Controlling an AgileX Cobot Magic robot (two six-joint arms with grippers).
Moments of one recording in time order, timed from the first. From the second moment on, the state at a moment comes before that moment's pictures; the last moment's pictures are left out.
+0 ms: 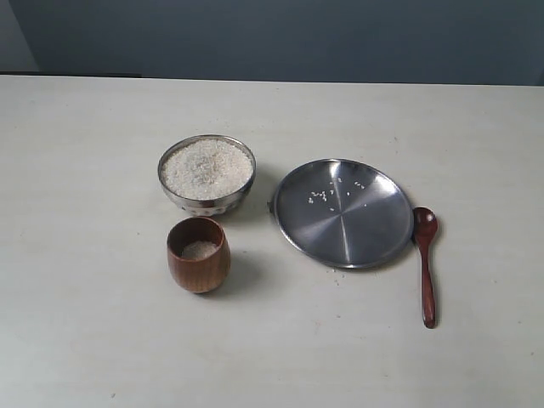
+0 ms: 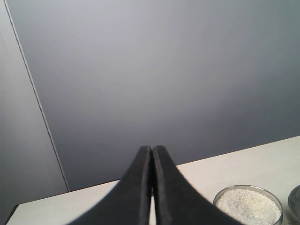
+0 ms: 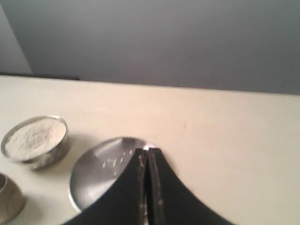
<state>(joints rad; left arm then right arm) 0.03 0.00 -0.60 -0.11 0.59 0.25 0.14 0.44 -0.59 0.24 0.57 -0.13</state>
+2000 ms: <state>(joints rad) 0.03 0.00 -0.60 -0.11 0.59 0.25 0.36 1.67 -0.66 0.05 0.52 0.24</state>
